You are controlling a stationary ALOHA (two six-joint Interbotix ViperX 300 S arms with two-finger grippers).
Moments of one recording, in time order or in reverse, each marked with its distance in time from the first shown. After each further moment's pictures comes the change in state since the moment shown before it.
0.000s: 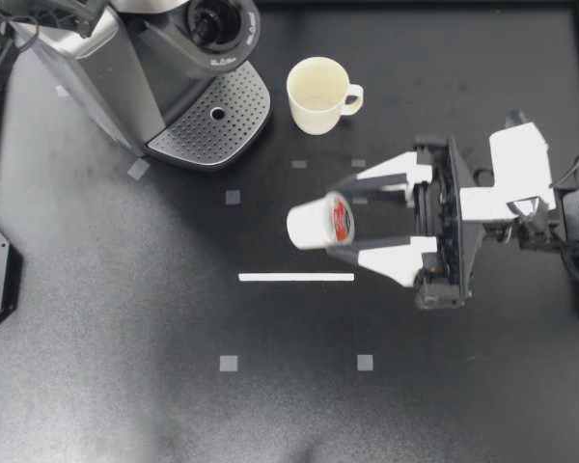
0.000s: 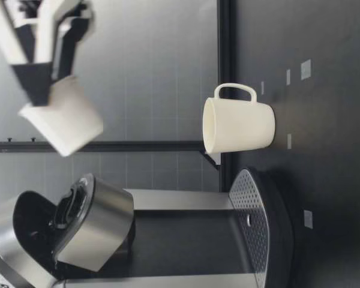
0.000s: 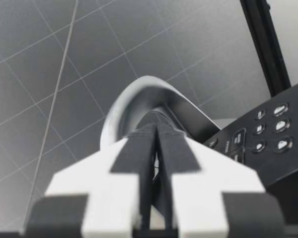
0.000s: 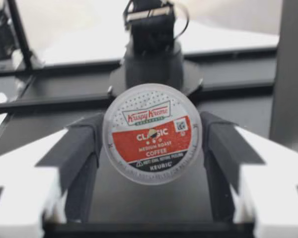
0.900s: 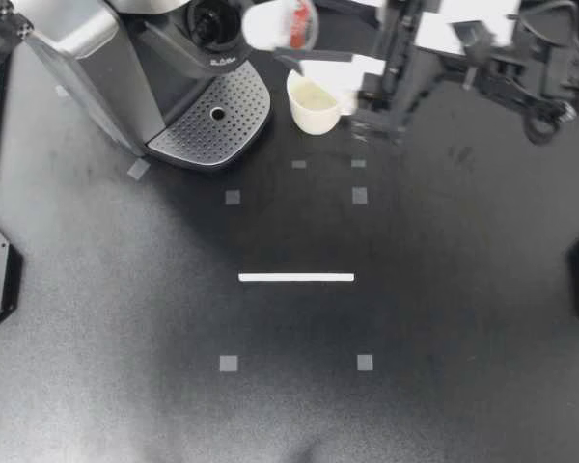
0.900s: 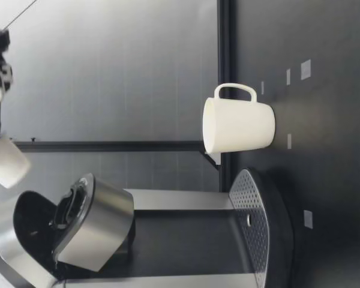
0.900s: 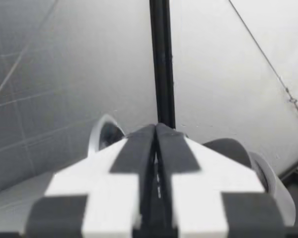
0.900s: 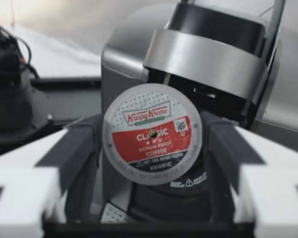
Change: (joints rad) left arm 0.021 -0.273 0.078 0.005 -0.367 -0.252; right arm -0.296 0.072 -0.414 -0.032 0.413 -0.193
